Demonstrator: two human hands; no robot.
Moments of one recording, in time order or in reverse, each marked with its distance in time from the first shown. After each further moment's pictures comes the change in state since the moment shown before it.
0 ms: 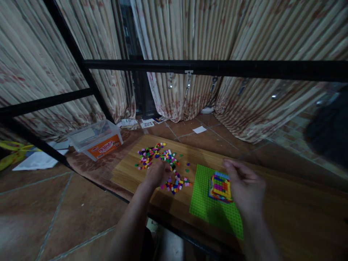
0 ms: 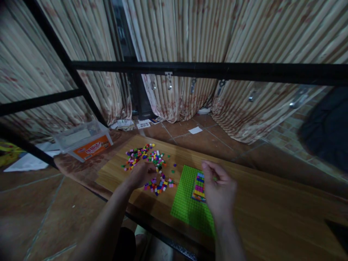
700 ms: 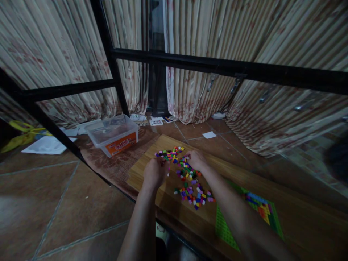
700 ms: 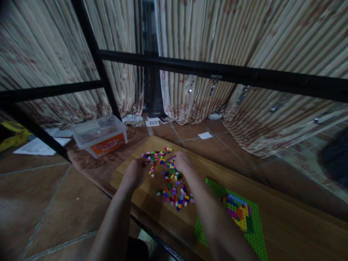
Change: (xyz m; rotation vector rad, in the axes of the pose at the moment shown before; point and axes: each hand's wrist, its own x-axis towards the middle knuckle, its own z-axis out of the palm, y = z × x) left_hand -0.002 -0.053 -0.048 -0.189 0.297 -0.308; right_hand 0.031 0.016 0.210 -0.760 -0.923 -0.238
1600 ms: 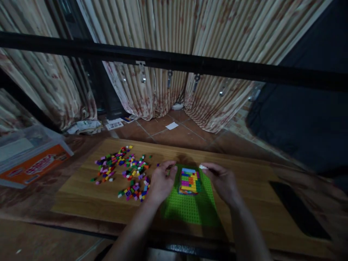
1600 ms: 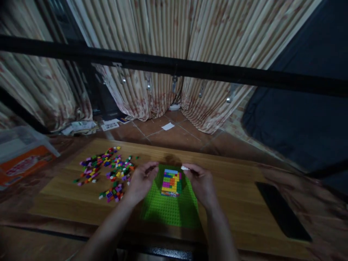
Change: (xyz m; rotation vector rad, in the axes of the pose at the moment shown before) left_hand -0.068 0.098 0.148 -0.525 -0.355 0.405; right_hand -0.211 0.158 -0.069 0.880 0.613 0.275
